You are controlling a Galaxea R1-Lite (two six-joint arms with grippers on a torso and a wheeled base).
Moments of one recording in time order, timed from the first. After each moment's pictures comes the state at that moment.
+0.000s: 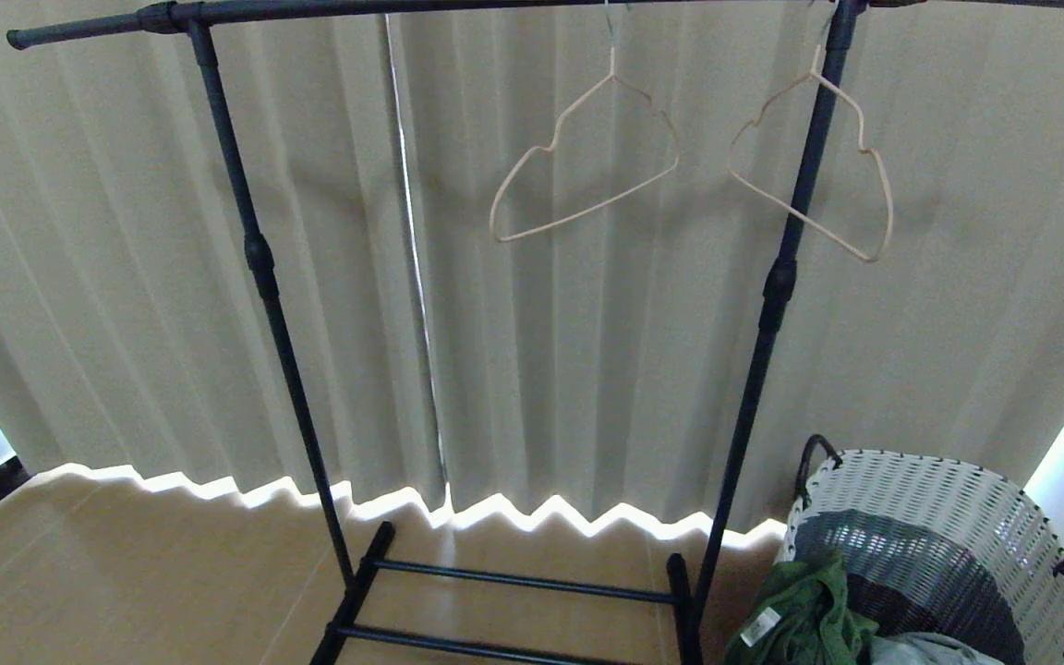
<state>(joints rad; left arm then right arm) -0.01 0.00 0.00 -0.08 -0.07 0.04 -0.01 0.00 -0.01 0.02 -0.09 0.02</state>
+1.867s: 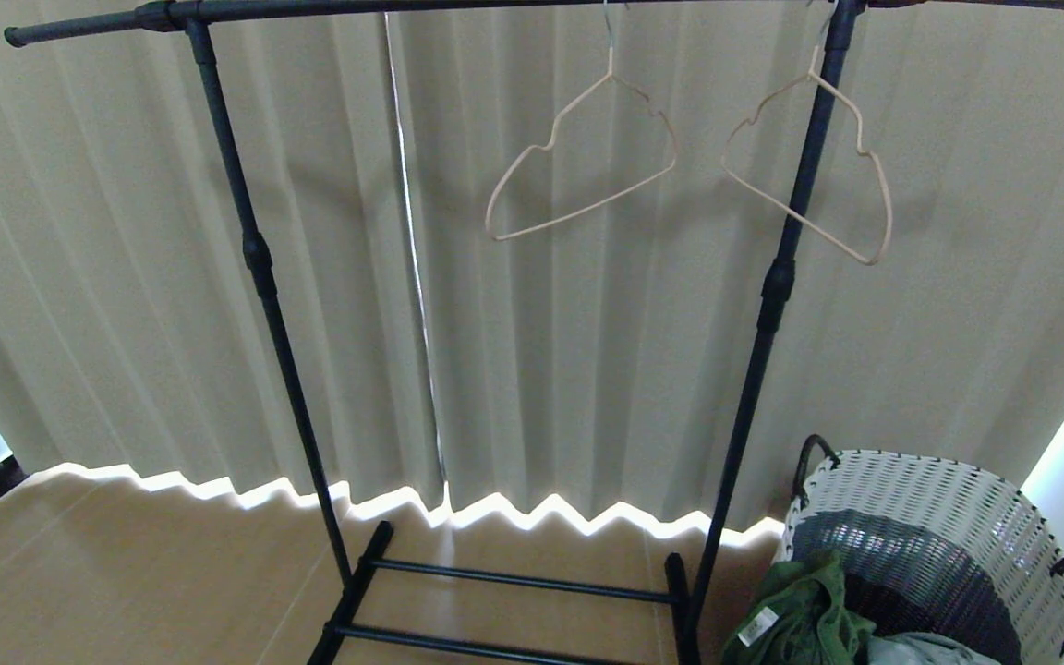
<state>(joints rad) -0.01 0.00 0.00 -0.08 -0.07 0.03 -0.01 0.97 -0.26 0.14 -0.25 -0.52</state>
